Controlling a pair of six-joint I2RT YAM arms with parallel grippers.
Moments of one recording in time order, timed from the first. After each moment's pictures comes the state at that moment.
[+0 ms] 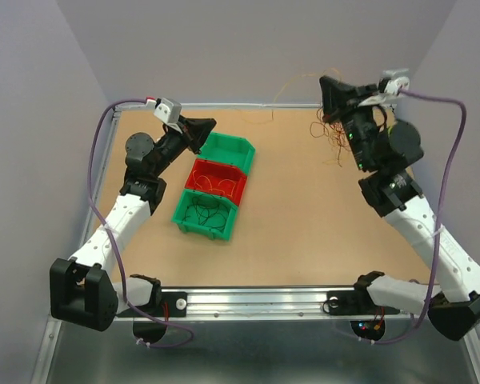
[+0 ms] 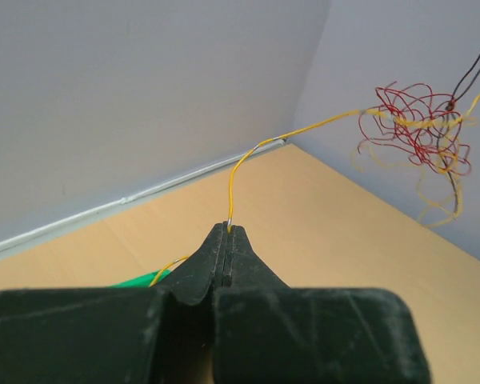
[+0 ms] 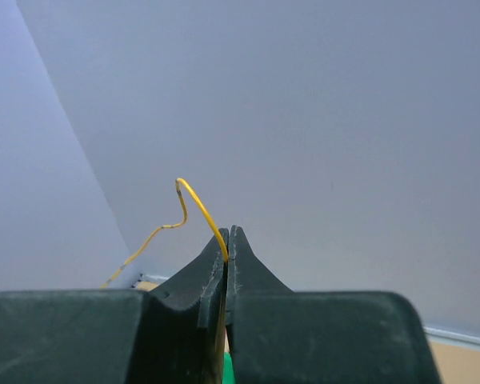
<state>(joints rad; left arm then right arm) -0.26 1.19 0.91 0.54 0.48 -0.31 0.53 1.16 1.39 0.25 0.16 0.13</state>
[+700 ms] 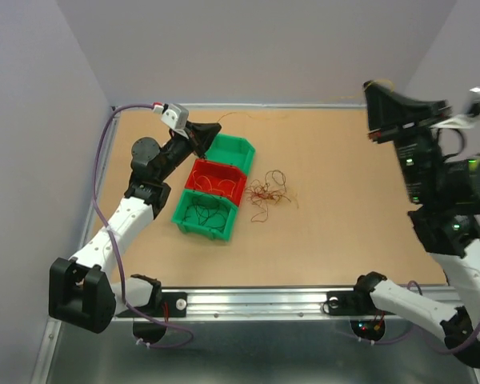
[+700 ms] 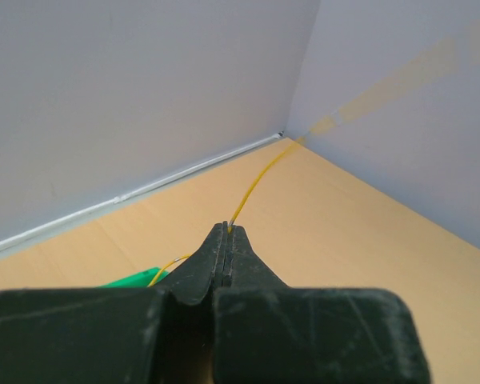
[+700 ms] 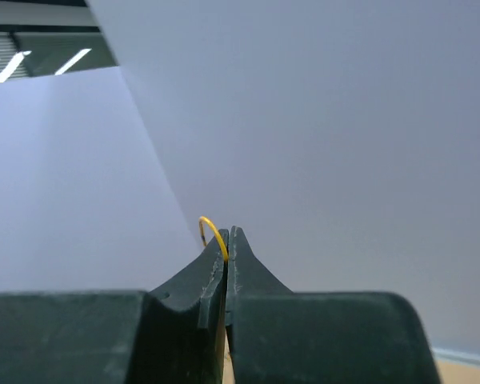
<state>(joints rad) -0.32 1.19 0.87 0.56 0.44 -0.26 0.61 1.00 1.60 -0.03 0.15 0.27</state>
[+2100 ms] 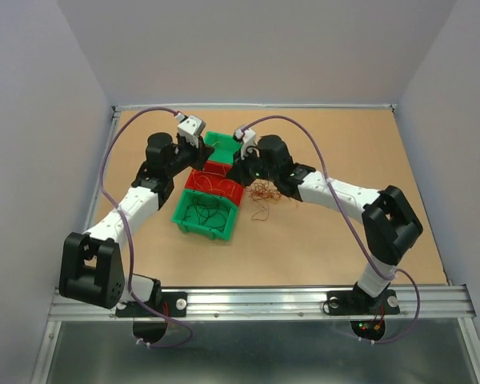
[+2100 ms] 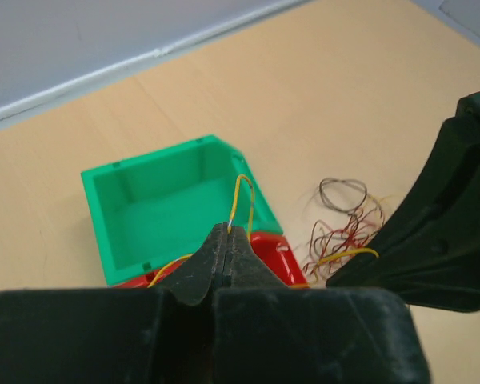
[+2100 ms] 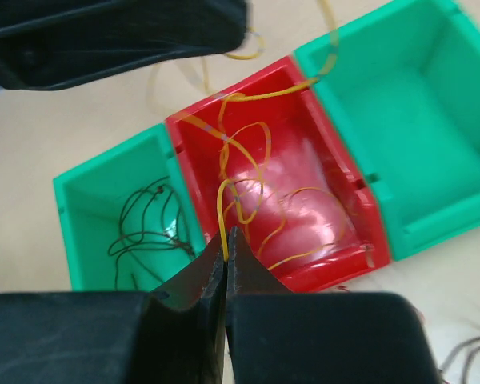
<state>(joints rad) -0.27 1.34 0.89 0.27 0.42 -0.03 0.70 1.73 1.24 0.12 -0.31 0.15</state>
